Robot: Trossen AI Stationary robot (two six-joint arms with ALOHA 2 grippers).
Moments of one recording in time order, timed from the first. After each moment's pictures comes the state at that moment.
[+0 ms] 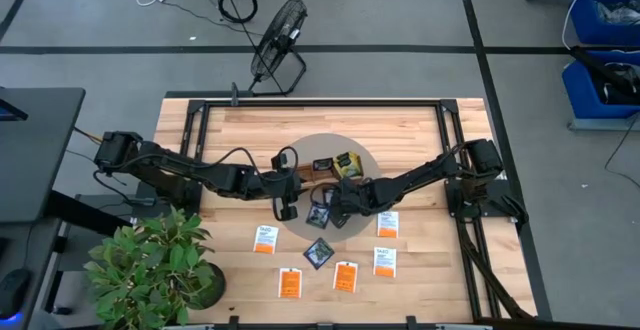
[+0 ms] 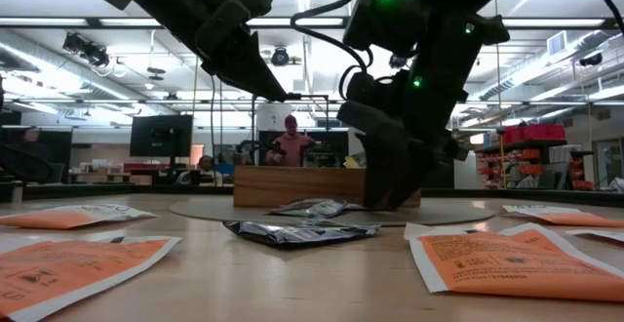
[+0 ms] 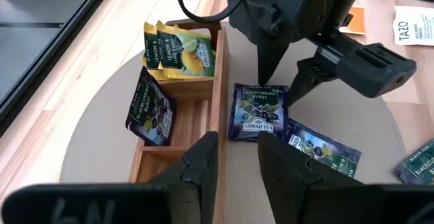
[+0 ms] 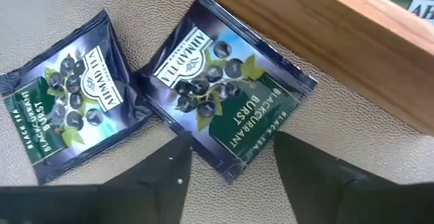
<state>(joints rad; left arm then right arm) -0.14 1.45 0.81 0.01 -0.39 -0.09 0.18 1.89 1.08 -0.42 0.32 0.93</state>
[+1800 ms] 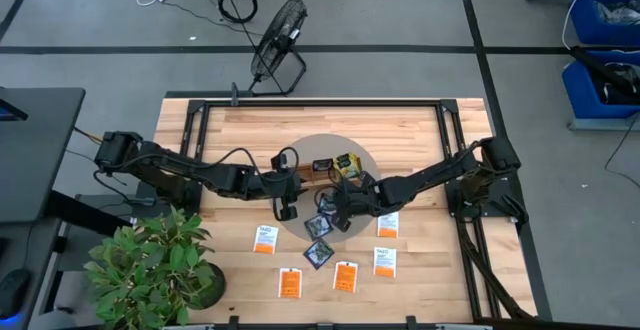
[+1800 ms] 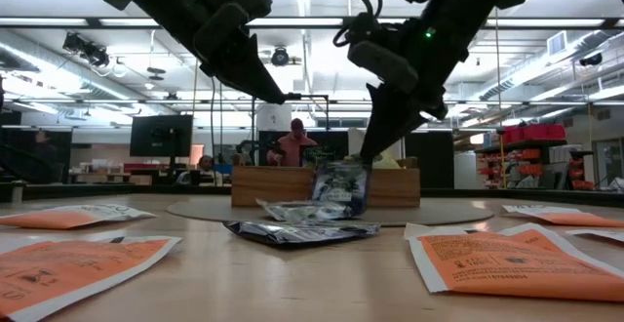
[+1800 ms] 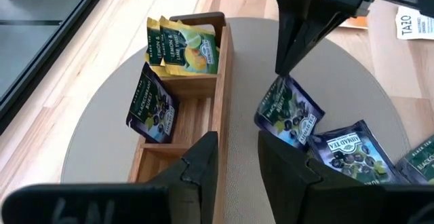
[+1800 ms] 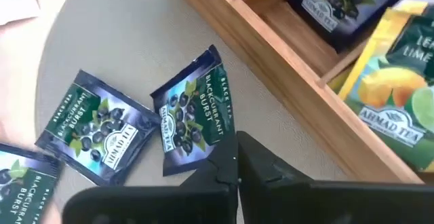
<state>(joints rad) -0.14 1.45 0.81 -0.01 -0.39 -0.09 0.22 1.76 1.08 -0.39 0.40 0.66</state>
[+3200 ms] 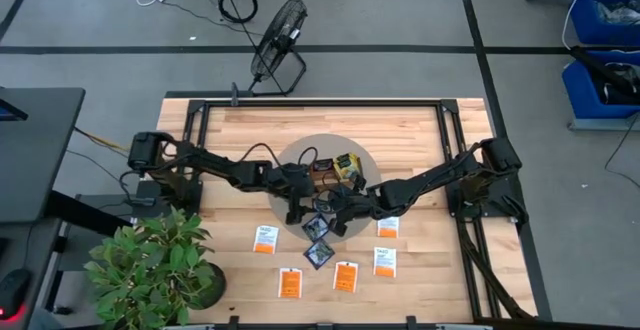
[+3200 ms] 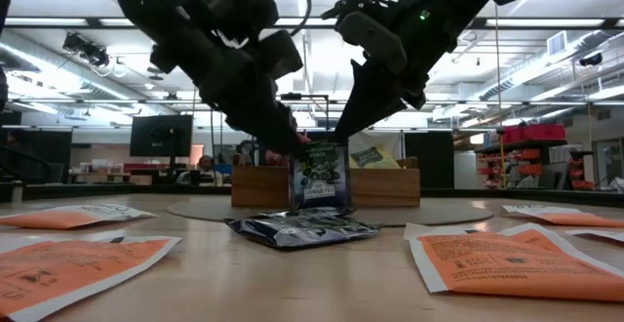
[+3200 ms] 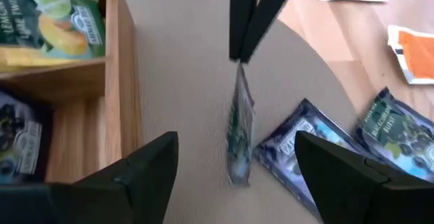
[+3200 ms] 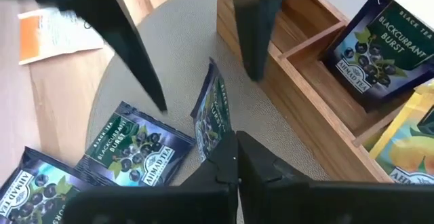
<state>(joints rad) 0.00 1.70 0.81 0.22 0.09 0.03 0.25 1.76 1.08 -0.23 0.43 0.51</state>
